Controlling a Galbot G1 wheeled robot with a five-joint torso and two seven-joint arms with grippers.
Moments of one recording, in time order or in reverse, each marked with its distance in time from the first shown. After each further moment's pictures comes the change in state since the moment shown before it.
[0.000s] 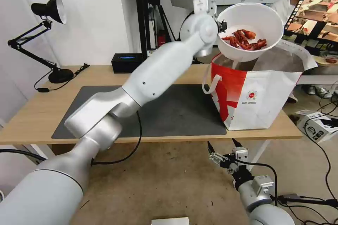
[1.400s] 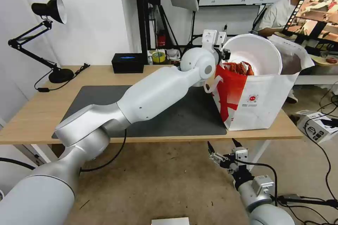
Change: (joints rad) left arm 0.064 0.098 0.152 -0.149 0.072 0.131 0.140; right arm 0.000 0.000 0.000 0.000 0.000 0.000 0.000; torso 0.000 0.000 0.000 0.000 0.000
